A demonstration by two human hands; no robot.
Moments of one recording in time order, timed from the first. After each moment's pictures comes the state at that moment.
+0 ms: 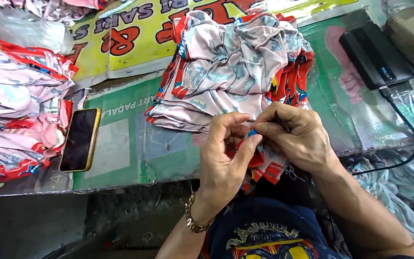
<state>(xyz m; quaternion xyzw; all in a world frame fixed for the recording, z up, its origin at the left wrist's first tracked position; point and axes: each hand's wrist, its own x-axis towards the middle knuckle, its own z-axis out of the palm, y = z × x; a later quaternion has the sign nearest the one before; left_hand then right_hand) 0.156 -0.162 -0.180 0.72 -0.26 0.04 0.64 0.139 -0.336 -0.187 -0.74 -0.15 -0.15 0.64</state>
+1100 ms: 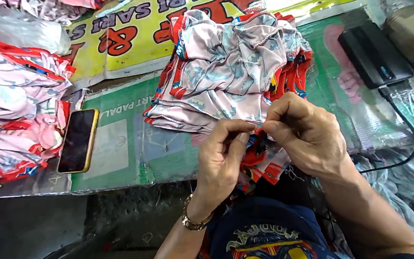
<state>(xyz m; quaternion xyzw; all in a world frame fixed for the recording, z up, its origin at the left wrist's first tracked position) 0.160 -0.156 -0.185 0.69 -0.28 0.01 0.67 0.137 -0.344 -0.171 -0.78 -0.20 -0.20 0.56</state>
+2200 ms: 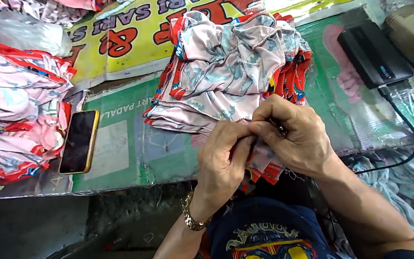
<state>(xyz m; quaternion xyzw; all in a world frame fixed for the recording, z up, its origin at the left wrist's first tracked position) 0.161 -0.158 -0.186 0.75 -0.33 0.12 0.56 0.145 -0.335 -0.173 -0.80 -0.22 -0.21 0.52</state>
